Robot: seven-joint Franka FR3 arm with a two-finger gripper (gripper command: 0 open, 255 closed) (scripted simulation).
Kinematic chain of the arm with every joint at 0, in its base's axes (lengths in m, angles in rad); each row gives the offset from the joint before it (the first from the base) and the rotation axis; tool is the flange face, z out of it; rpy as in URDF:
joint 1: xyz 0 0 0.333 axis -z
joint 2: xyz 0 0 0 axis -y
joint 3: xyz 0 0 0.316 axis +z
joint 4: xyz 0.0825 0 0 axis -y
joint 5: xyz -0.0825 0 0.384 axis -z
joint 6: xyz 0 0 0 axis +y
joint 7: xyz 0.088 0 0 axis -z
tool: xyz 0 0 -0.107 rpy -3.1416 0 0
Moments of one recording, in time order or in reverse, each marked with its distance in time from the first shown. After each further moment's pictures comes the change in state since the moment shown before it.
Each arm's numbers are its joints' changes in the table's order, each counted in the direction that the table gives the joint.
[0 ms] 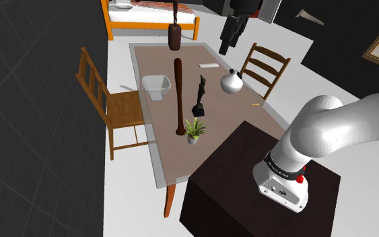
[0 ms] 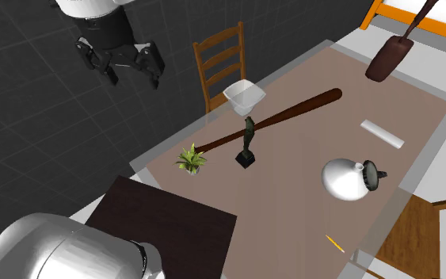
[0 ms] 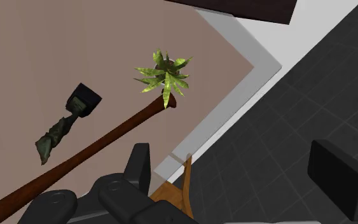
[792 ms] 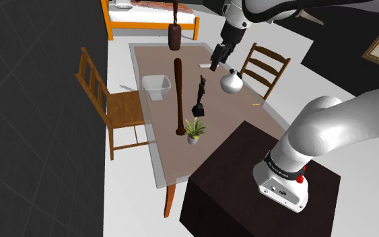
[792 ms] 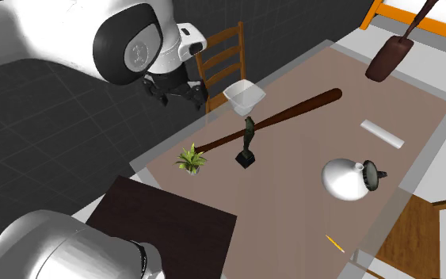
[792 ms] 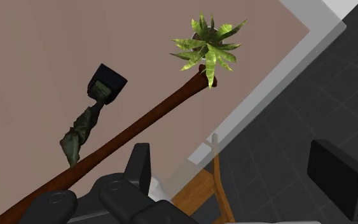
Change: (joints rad) arm 0.067 -0.092 -0.089 -0.227 0.047 -0.409 -0.076
